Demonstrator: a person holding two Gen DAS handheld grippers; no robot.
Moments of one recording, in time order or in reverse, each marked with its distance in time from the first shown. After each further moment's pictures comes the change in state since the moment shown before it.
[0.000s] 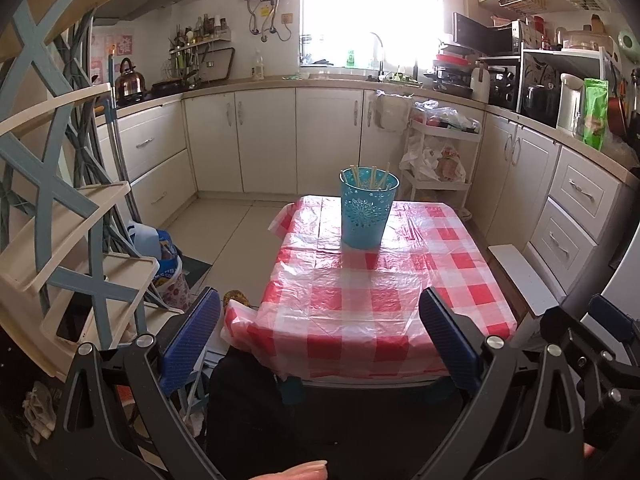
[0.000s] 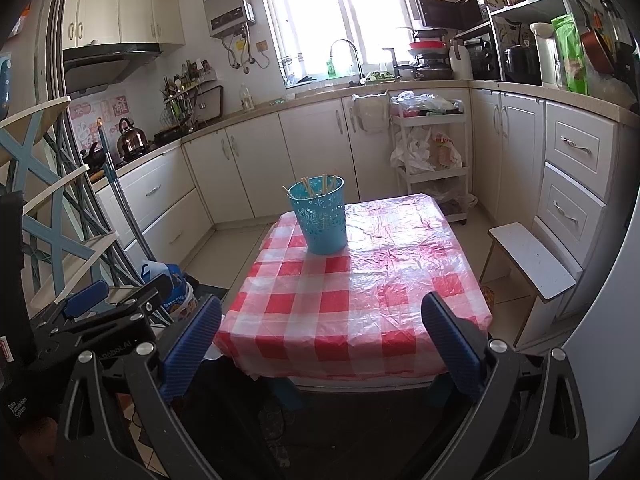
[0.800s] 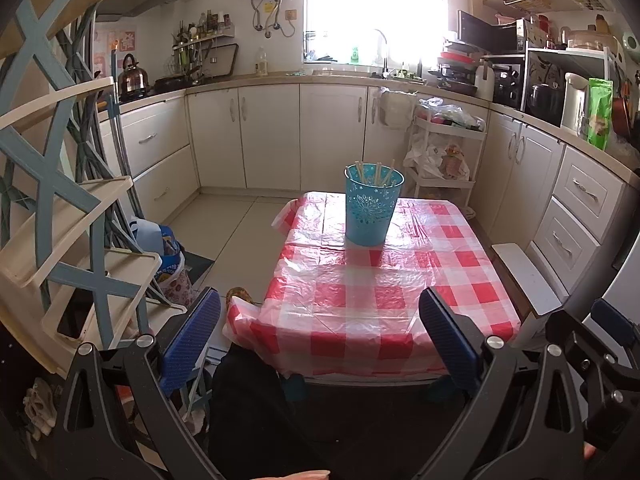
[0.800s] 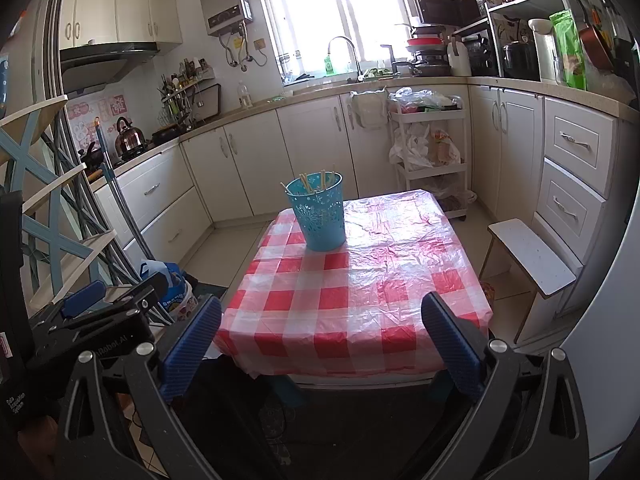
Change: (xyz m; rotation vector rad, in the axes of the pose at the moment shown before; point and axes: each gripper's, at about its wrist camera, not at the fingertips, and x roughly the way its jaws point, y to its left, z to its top) left arm 0.007 0.004 -0.001 -0.013 0.020 0.006; right arm 0.001 -0.001 -0.001 0.002 0.006 0.000
